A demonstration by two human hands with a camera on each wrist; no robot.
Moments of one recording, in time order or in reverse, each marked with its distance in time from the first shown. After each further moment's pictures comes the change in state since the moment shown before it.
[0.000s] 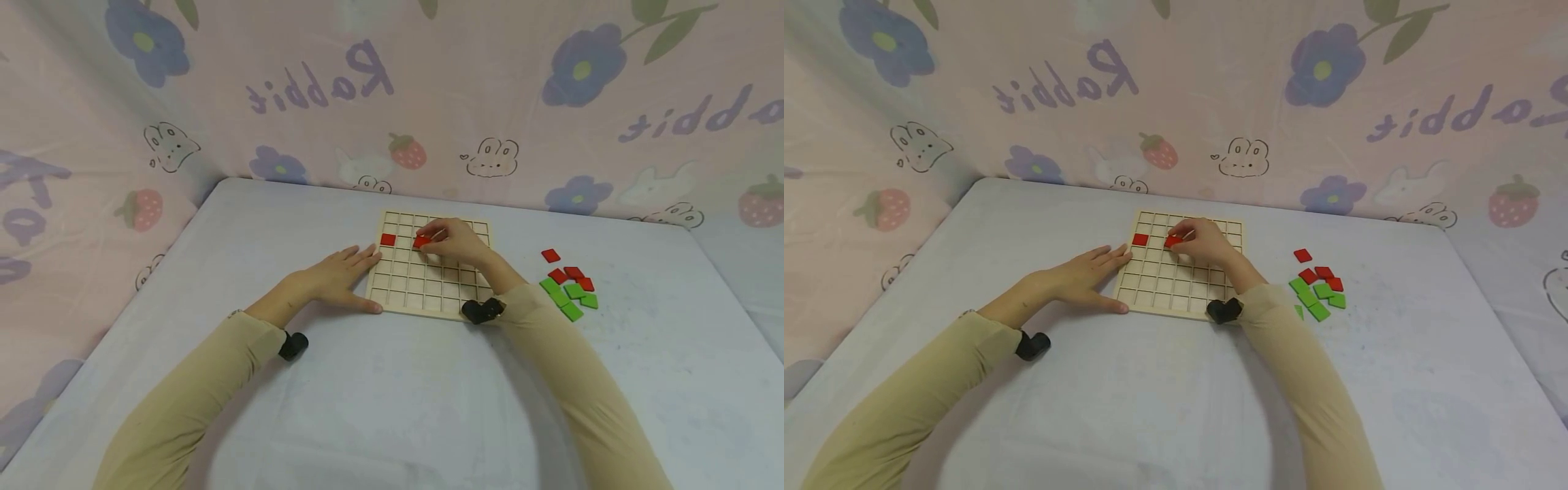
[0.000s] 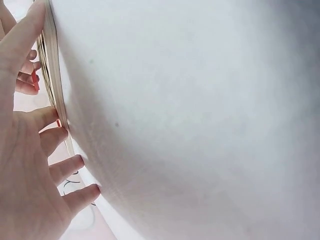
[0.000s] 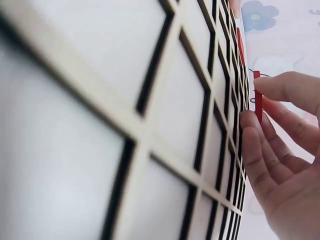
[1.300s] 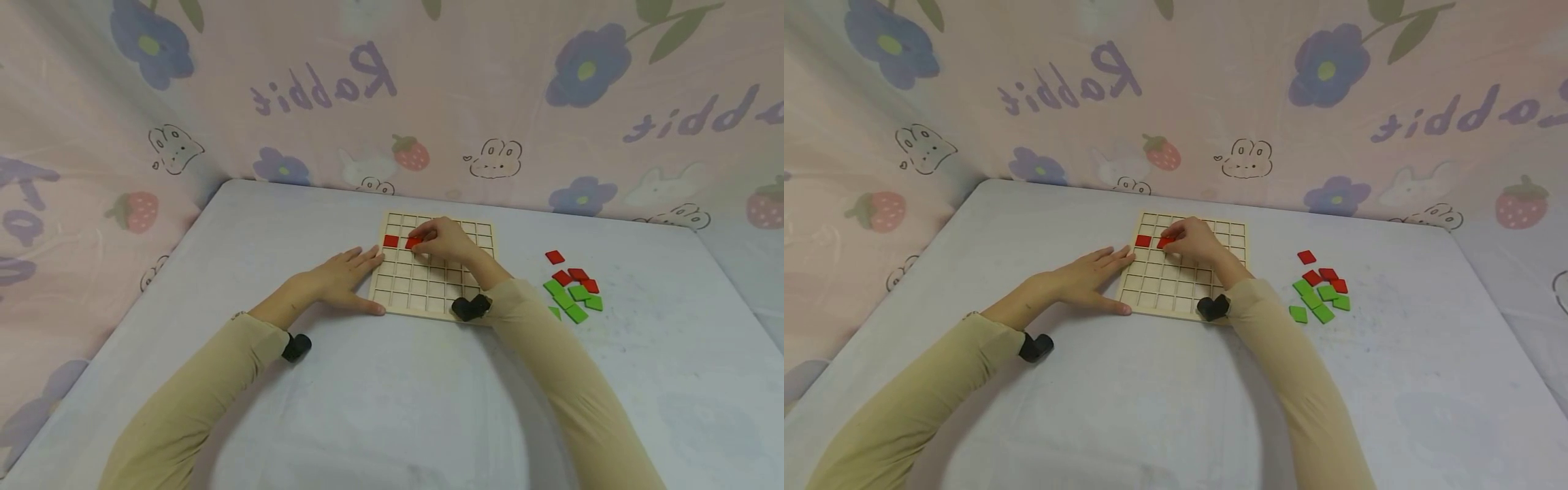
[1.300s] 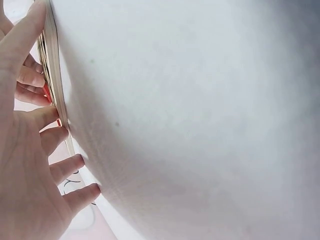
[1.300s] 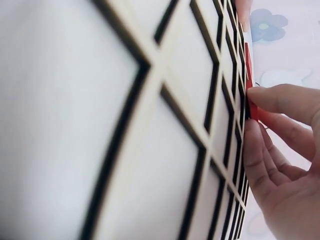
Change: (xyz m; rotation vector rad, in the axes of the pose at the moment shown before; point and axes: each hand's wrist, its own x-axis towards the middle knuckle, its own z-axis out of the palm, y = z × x) left_hand 0.001 0.000 0.000 0.002 -0.004 -0.011; right_hand 0.017 -0.011 0.012 -0.030 -0.005 0.020
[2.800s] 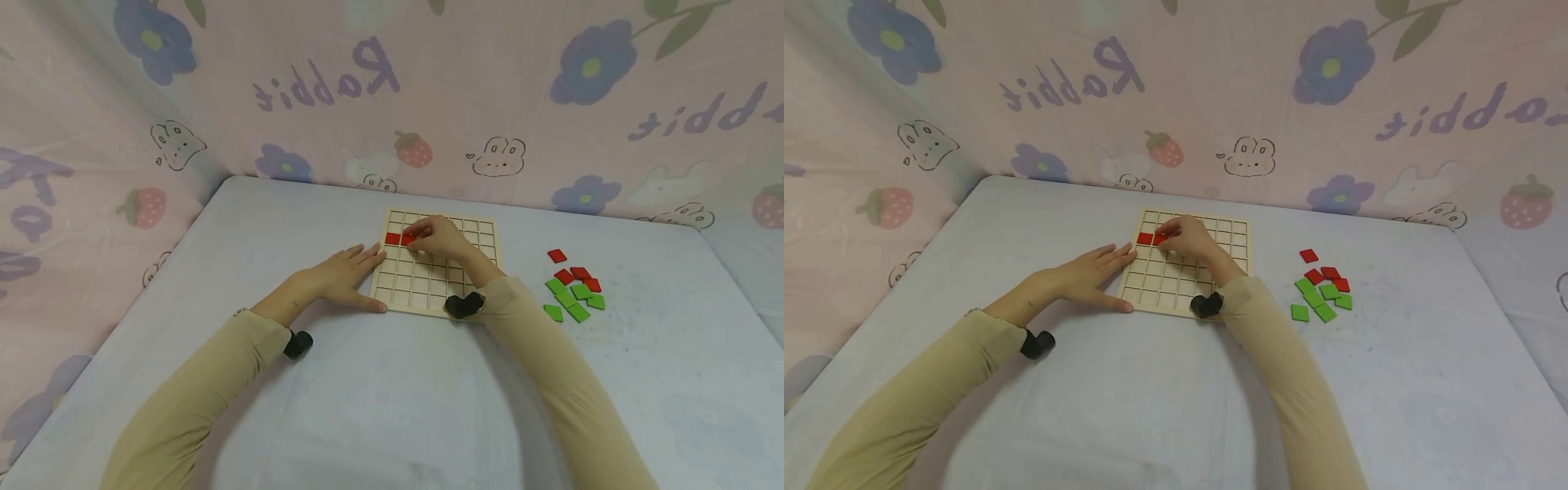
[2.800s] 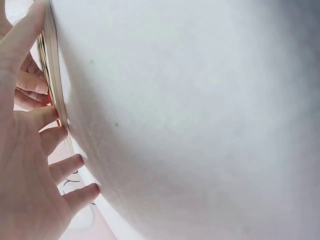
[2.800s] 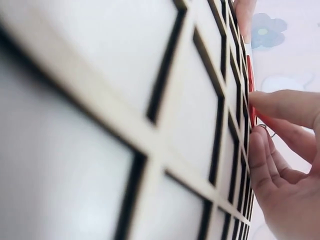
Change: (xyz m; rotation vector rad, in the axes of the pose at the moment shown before) left_hand -0.001 0.001 -0.003 -0.006 -0.011 0.010; right_hand 0.007 -0.005 0.009 0.040 0.010 0.000
